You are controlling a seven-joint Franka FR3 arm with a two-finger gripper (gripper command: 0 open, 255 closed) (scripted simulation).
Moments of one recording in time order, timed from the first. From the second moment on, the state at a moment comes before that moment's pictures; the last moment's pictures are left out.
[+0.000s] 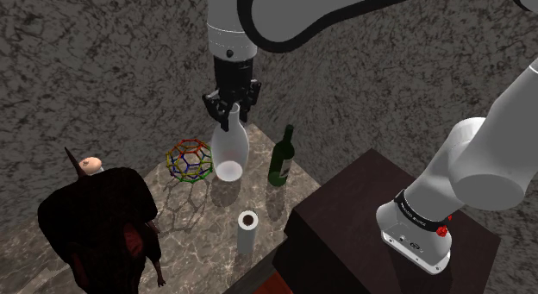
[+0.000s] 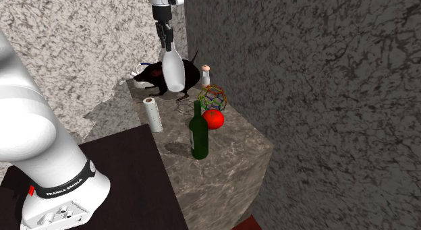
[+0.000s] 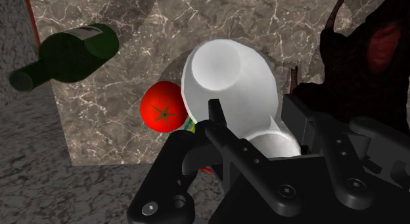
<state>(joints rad) 0.33 0.04 0.38 -1.96 0.02 1.97 0.63</state>
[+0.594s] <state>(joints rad) 0.33 0.08 0.38 -2.04 0.00 2.09 0.64</state>
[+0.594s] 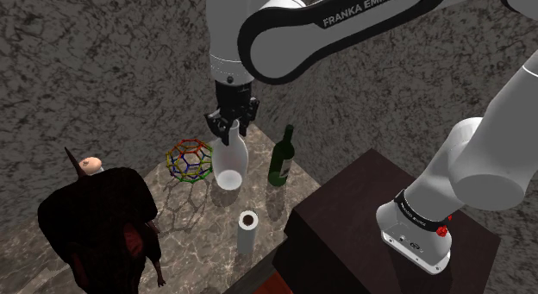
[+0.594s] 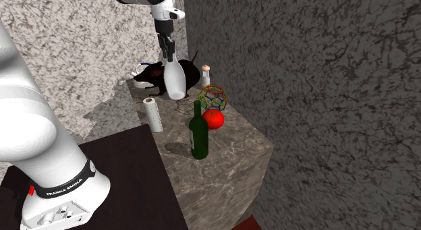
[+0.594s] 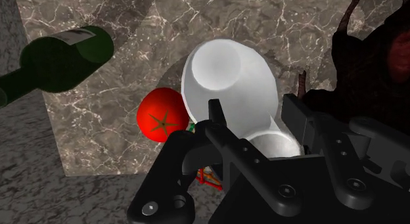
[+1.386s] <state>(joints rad) 0.34 0.16 0.38 -2.11 -0.04 2.24 0.66</state>
